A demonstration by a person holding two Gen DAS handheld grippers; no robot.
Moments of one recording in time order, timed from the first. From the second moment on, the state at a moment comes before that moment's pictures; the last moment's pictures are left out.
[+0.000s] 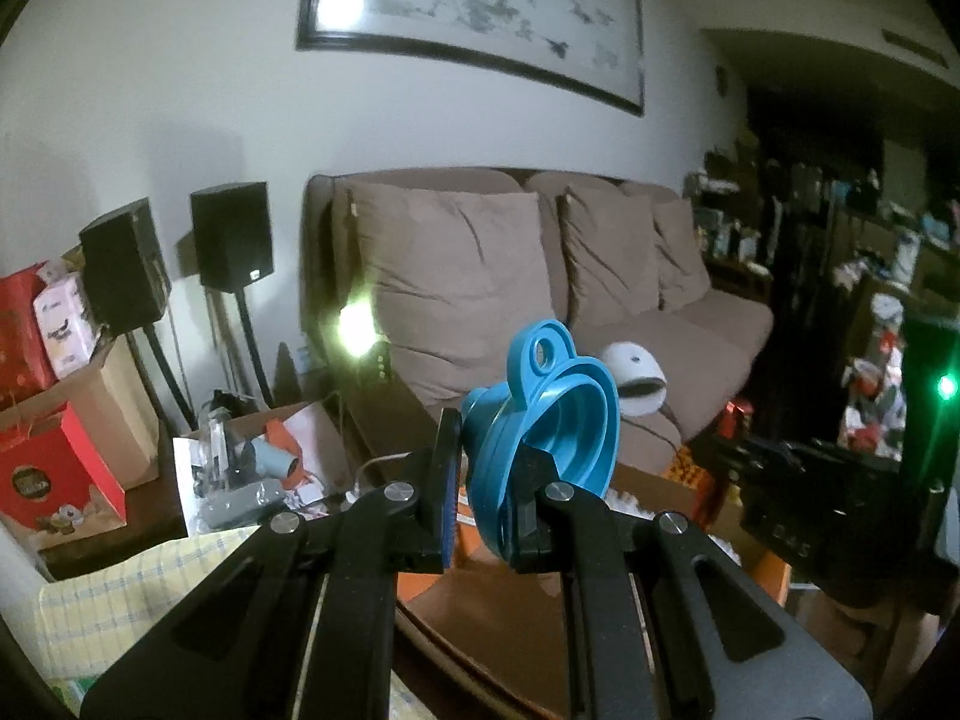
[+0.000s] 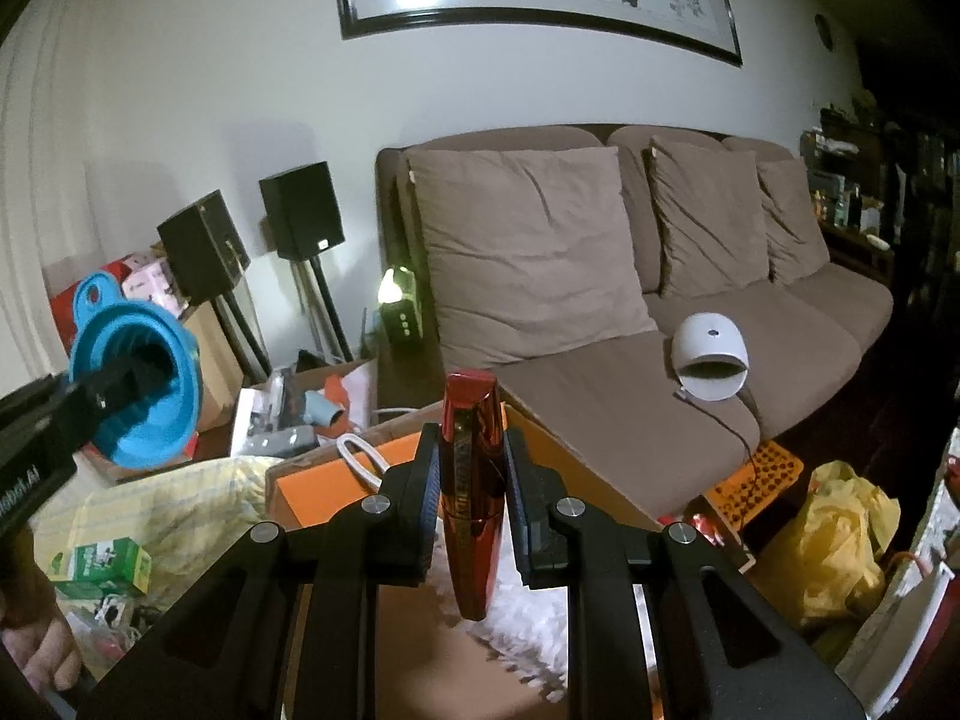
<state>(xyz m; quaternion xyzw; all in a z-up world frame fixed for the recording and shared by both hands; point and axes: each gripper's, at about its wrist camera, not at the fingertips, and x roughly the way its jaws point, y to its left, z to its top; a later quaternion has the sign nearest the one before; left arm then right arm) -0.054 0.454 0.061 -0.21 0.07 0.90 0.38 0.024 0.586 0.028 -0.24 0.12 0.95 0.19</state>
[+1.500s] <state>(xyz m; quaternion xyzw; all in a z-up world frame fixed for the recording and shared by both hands) -0.096 0.472 0.038 -0.25 0.07 0.88 0.39 0.012 0.587 0.011 -0.27 0.12 0.94 0.19</state>
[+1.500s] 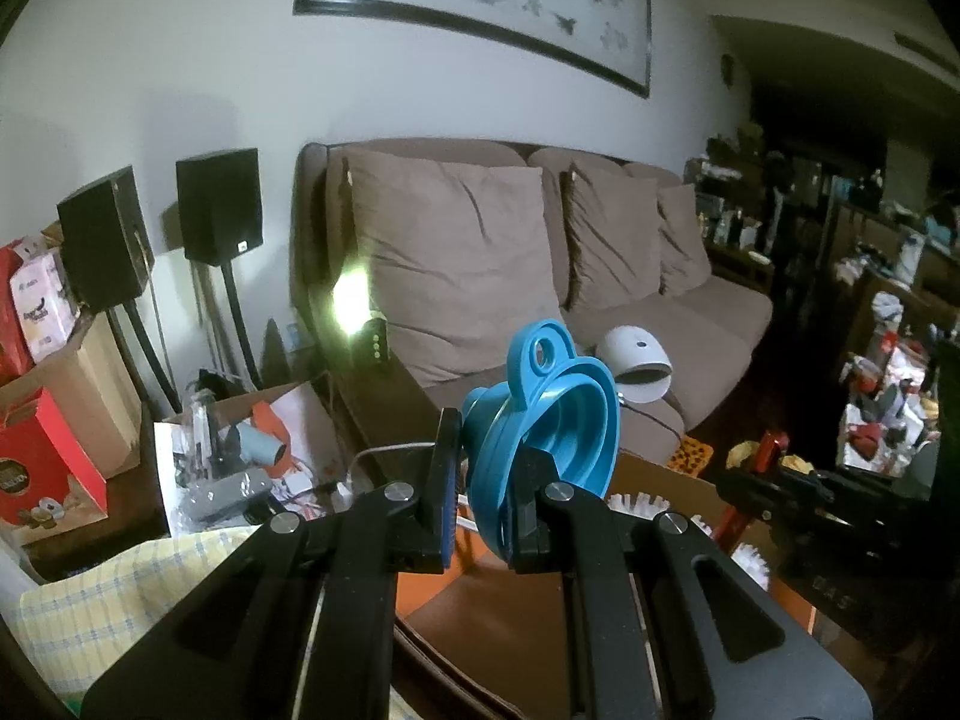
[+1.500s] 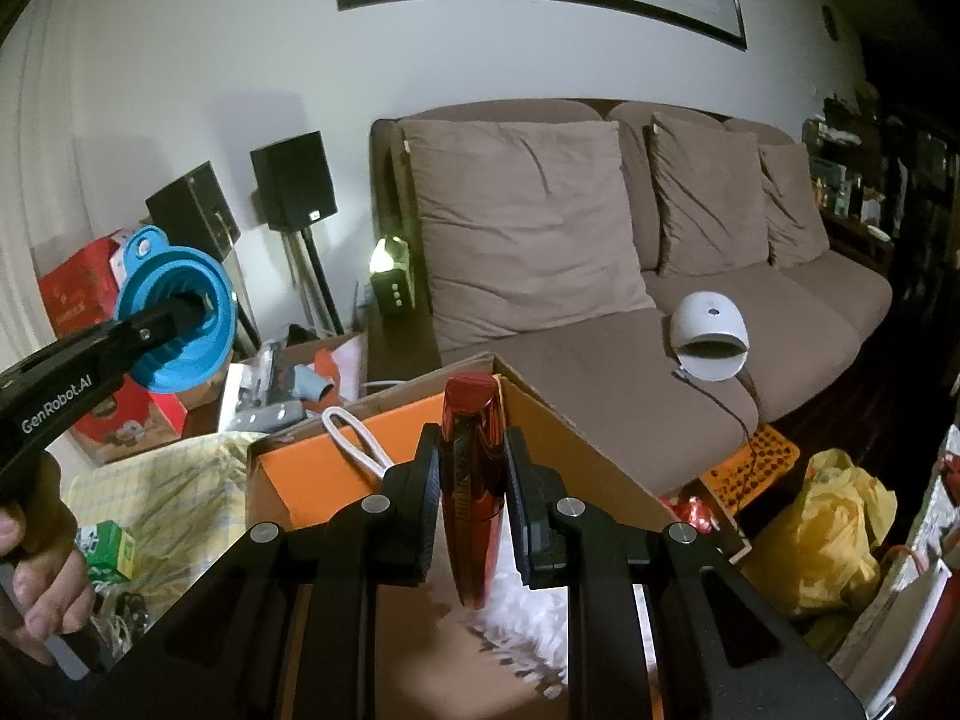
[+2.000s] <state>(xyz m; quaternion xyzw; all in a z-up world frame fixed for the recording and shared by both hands) -0.102 0.487 0.016 -0.30 0.08 0.85 0.42 0.004 0.584 0.002 -0.29 0.12 0.93 0.17</state>
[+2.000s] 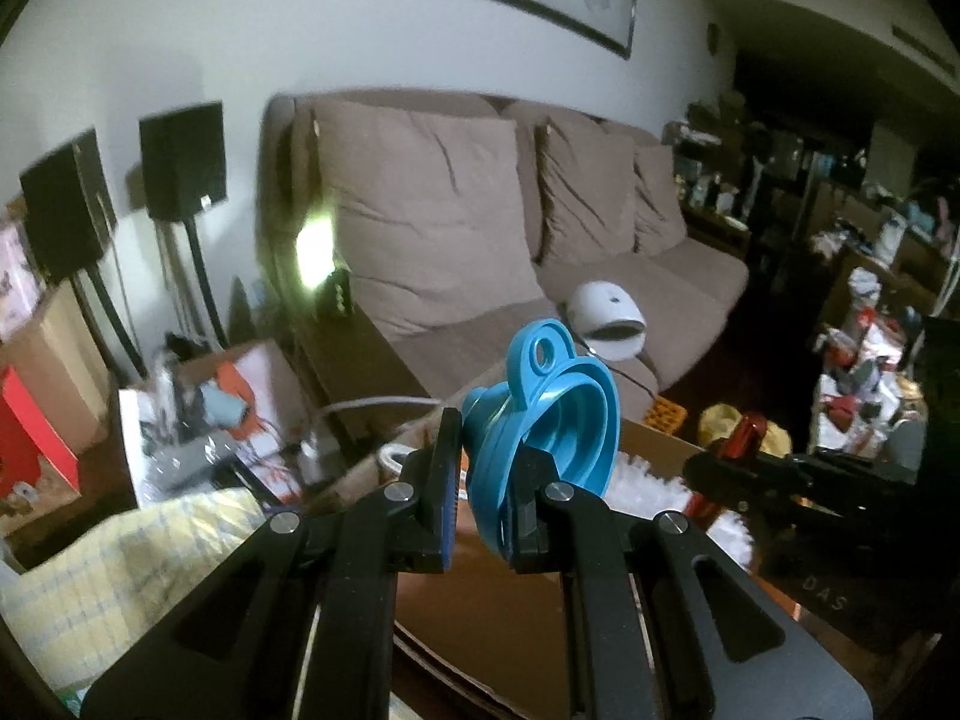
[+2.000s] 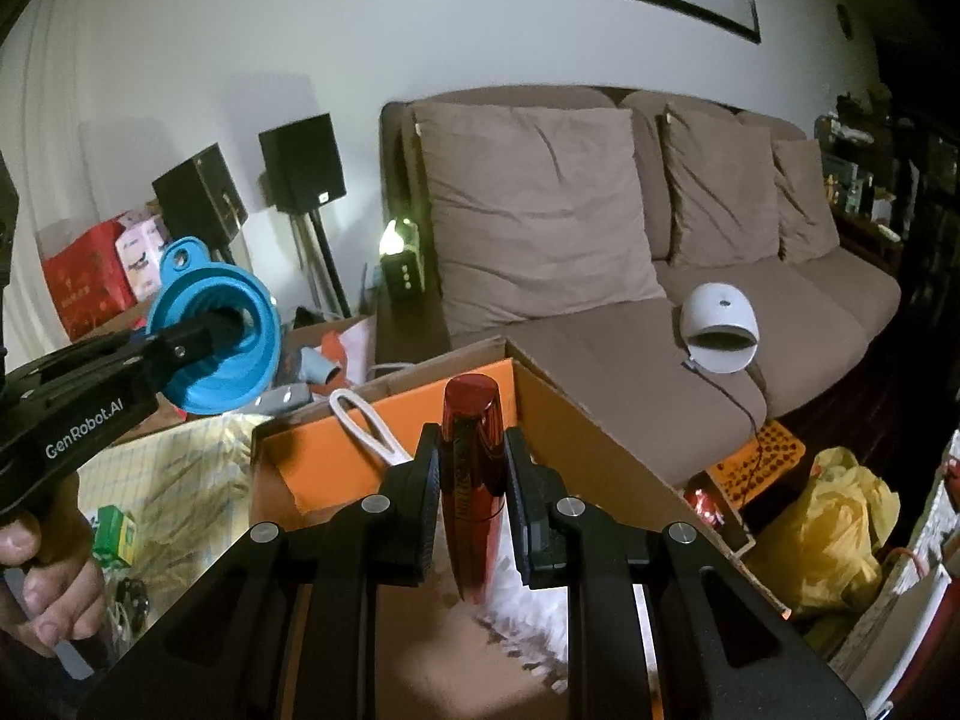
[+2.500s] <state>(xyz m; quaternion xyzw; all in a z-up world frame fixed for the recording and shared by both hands) -0.110 0.503 -0.010 -0.36 0.12 0.82 0.43 -0.007 0.586 -0.017 -0.33 0.14 0.92 0.14</state>
